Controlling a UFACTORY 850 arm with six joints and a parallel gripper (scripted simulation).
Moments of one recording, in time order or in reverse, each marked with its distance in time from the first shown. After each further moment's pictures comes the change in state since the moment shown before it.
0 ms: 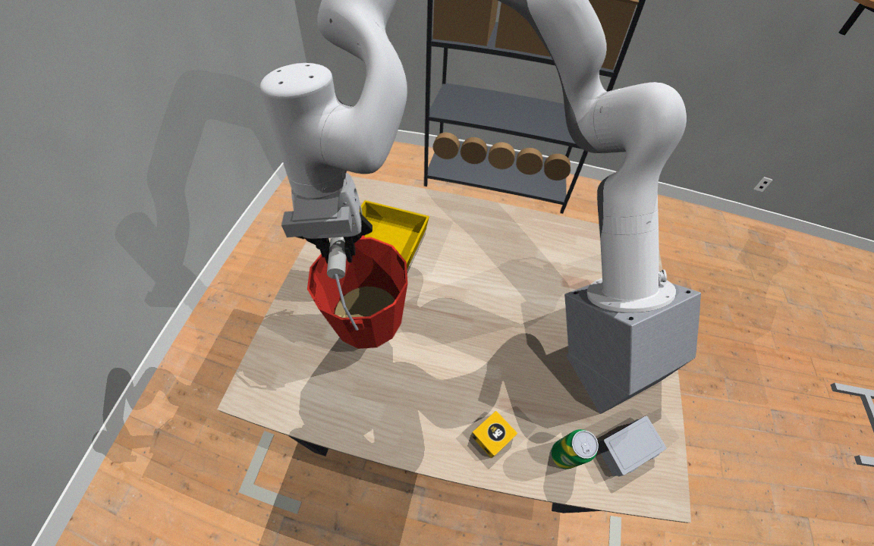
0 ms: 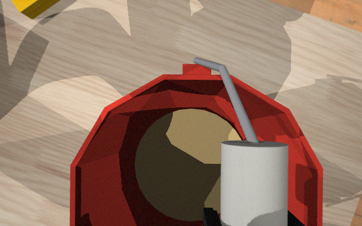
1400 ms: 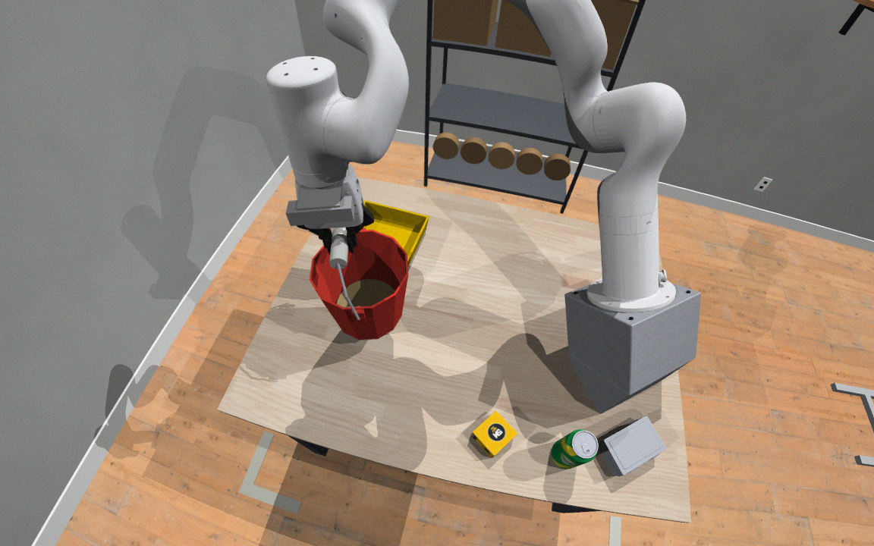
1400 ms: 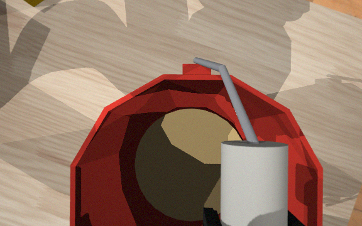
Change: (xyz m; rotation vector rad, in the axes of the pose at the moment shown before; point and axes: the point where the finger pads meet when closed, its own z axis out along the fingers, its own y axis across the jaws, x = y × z) arm -0.021 -0.002 0.000 0.000 0.000 0.000
